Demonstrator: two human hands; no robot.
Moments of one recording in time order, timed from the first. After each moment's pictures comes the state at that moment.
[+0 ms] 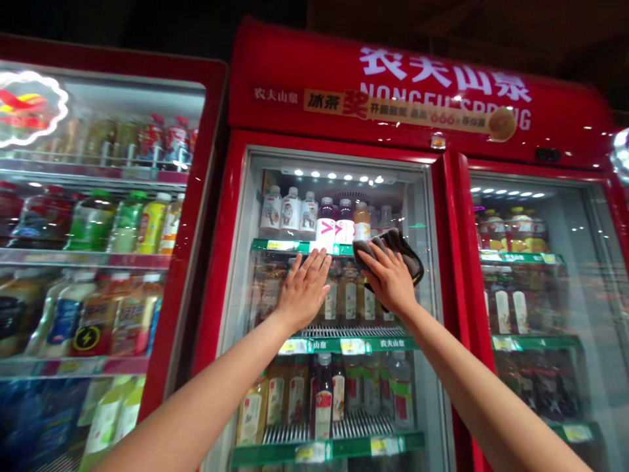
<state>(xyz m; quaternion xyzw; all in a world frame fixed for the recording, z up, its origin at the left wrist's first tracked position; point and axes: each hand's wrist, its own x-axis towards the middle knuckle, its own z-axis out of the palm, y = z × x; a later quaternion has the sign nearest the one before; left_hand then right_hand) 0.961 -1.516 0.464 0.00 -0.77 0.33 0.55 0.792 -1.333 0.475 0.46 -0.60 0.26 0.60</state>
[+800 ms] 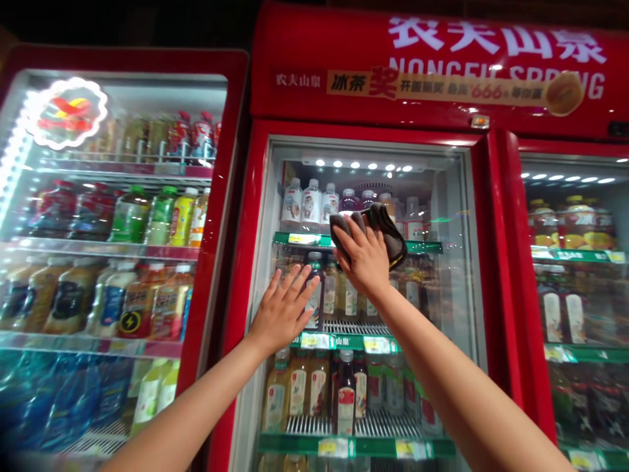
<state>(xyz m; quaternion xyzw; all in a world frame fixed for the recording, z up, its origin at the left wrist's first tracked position) 1.031 -1.583 0.422 0.00 -0.75 0.39 0.53 0.862 -1.415 0.504 0.44 -0.57 0.27 0.64</state>
